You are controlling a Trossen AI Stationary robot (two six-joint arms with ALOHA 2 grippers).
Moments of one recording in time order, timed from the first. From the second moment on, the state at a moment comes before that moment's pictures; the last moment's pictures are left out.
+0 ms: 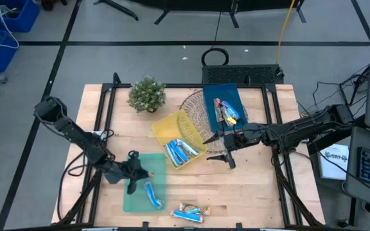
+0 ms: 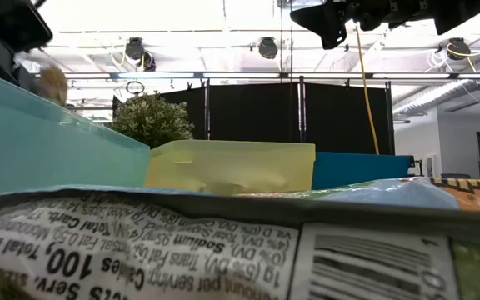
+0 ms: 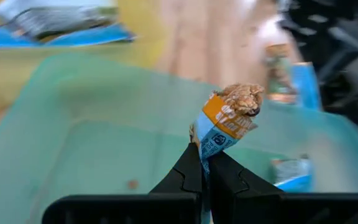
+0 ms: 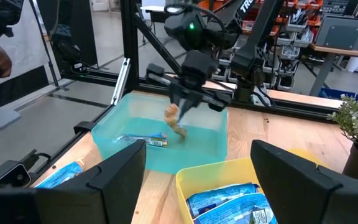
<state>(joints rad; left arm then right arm) -0.75 1.25 0.35 0.29 -0.51 -0.72 0.16 1.17 0.60 0.41 -0.07 -0.06</state>
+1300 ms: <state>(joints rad) -0.68 1.11 0.35 0.58 -0.42 -0.10 0.30 1.19 0.58 0.57 -0.32 0.03</state>
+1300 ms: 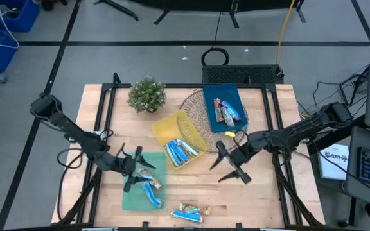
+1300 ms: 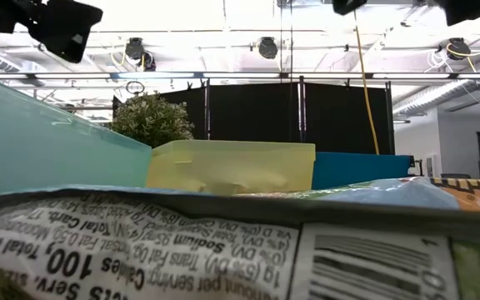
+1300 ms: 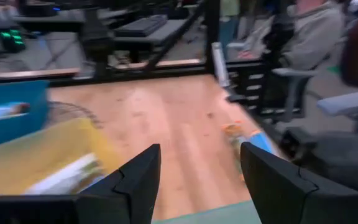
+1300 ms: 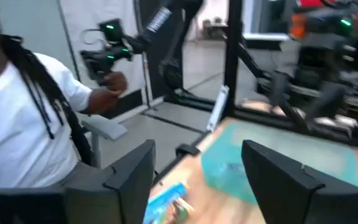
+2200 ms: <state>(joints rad) -0.62 0.30 0.01 0.32 -0.65 0.06 0.36 1.20 0.58 0.57 -0.28 0.02</state>
